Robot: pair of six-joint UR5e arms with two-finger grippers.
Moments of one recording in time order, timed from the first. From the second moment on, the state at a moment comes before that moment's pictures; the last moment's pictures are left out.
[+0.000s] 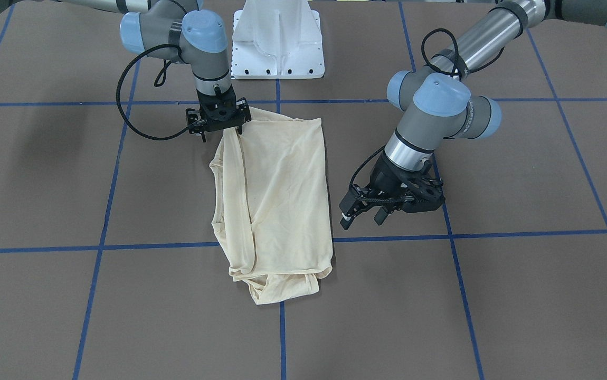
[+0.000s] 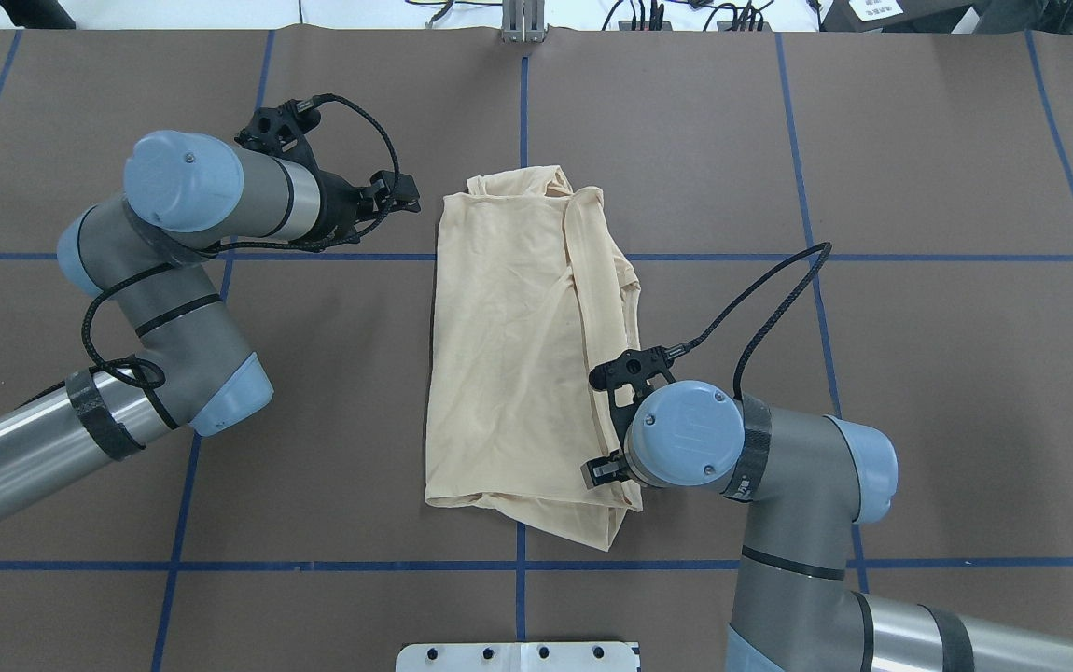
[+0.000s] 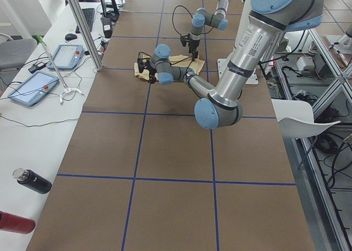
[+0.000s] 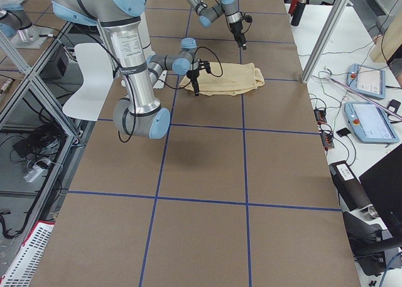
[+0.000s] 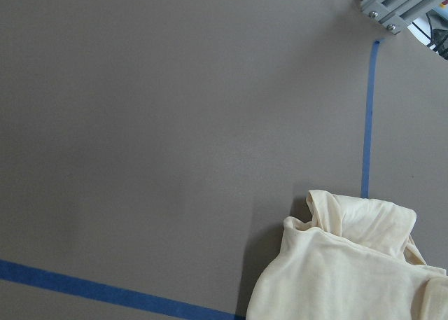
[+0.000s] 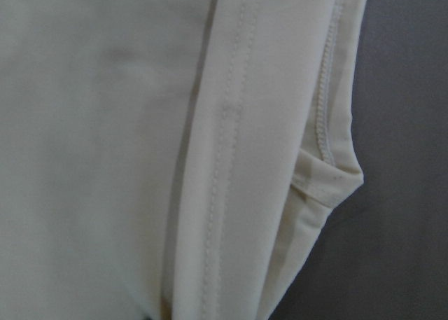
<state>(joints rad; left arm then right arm) -0.71 -2.13 -1.46 -2.31 -1.81 -1.54 0.32 -1.12 1.81 -1.55 1.68 1.04</state>
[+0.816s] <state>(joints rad) -0.71 -2.14 -1.46 -2.31 -1.80 -1.54 0.37 -1.17 1.83 -1.57 1.69 0.97</state>
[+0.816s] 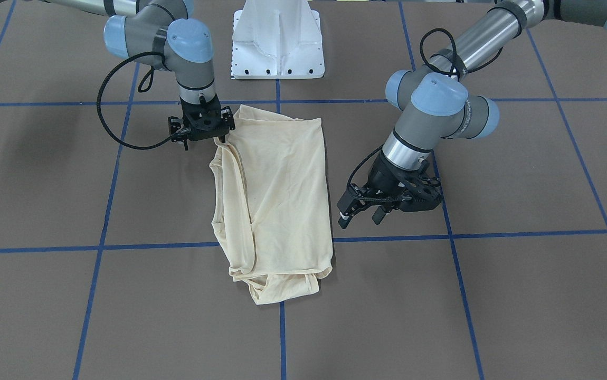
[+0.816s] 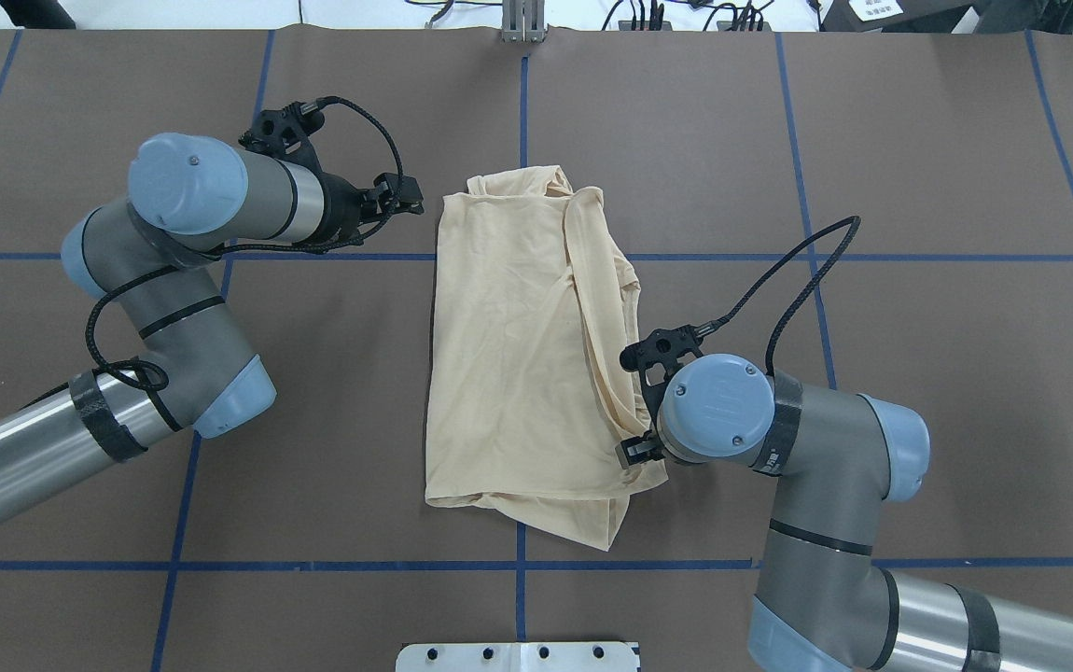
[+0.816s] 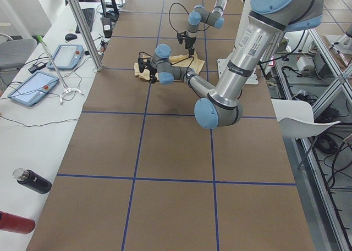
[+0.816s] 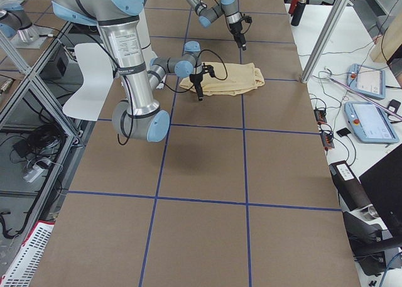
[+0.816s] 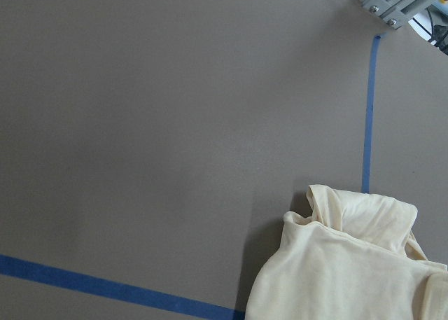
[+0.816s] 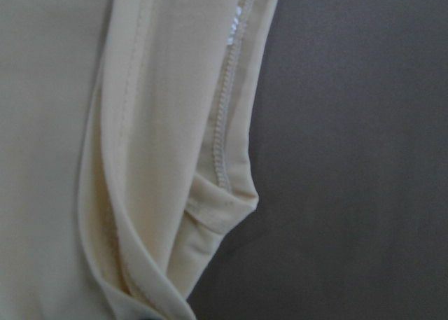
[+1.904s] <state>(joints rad) -0.71 -2.13 -1.45 -2.31 -1.81 -1.54 0.44 -1.02 1.75 -1.52 1.67 0.92</state>
